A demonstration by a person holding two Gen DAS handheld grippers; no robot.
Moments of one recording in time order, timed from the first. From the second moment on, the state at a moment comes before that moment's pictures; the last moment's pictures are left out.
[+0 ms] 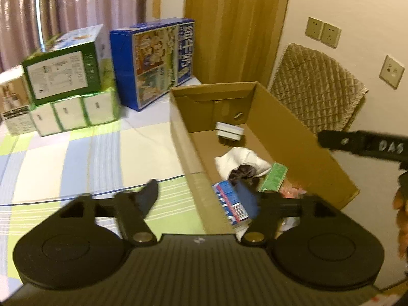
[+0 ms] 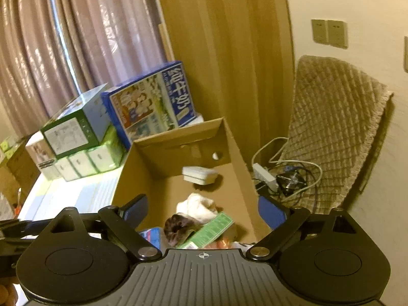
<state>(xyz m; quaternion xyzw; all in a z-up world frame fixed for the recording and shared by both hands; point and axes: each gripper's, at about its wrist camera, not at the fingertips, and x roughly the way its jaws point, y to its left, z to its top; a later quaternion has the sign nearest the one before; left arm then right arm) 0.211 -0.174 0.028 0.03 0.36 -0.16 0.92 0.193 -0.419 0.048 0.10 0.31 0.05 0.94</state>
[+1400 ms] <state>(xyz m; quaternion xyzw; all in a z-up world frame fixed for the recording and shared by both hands) 0.032 -0.150 0.057 -0.02 0.38 -0.11 0.92 0.012 -0.401 0.073 0.01 0.38 0.05 0.93</state>
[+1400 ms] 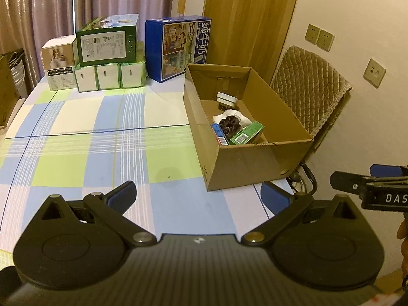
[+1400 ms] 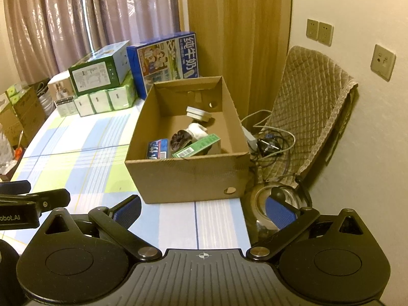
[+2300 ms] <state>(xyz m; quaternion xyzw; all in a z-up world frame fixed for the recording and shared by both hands) 0.015 -0.143 0.051 -0.02 0.39 -0.11 0.92 -0.002 -0.391 0.068 0.01 0.39 0.06 0.92</state>
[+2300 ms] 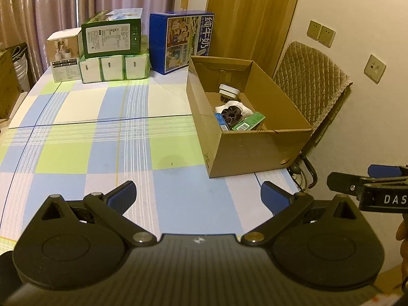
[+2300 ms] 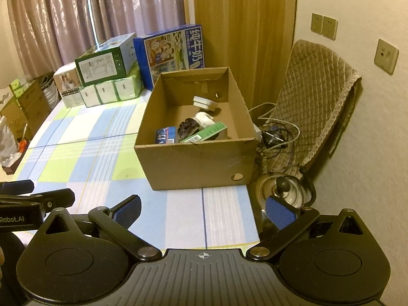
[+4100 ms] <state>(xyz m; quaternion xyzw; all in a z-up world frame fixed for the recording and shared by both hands) 0.015 -0.140 0.040 -0.03 0.40 -0.12 0.91 0.000 -0.383 0.062 0.01 0.40 0.06 0.91</state>
